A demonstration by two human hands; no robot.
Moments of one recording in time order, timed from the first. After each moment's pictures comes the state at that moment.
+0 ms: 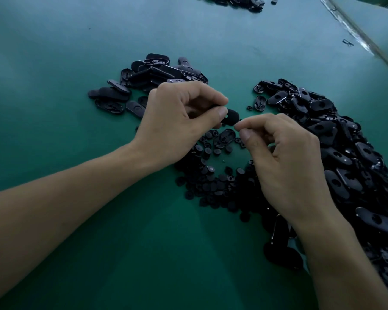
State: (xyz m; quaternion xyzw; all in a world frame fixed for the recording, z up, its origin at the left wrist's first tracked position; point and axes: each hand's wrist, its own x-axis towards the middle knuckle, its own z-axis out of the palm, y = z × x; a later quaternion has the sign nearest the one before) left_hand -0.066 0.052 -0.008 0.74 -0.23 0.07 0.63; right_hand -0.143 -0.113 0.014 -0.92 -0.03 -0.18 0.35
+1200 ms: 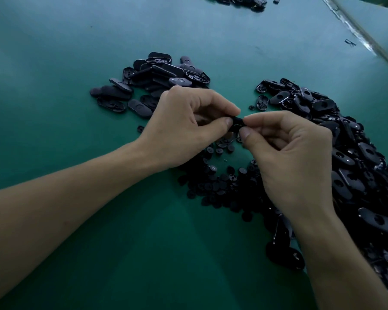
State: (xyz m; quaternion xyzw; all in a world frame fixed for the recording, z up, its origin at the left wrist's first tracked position) left_hand -0.069 0.052 -0.008 0.74 -0.27 0.02 0.61; right_hand -0.142 -0.105 0.013 -0.85 0.01 -0.22 0.48
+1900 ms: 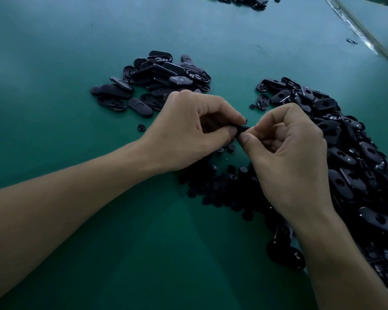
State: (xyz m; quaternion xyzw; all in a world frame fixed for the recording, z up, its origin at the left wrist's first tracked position) left_hand -0.071 0.050 -0.008 0.75 -0.30 0.01 0.59; right_hand -0.143 -0.106 0.014 -0.89 0.04 -0.20 0.42
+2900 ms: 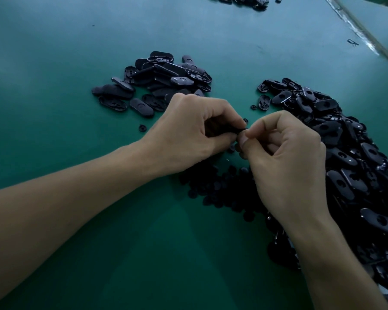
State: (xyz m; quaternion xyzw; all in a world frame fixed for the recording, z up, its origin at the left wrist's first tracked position) left_hand -0.070 0.053 -0.007 0.78 -0.33 0.04 0.52; right_hand -0.147 -0.097 0.012 -0.88 0.04 -0.21 0.41
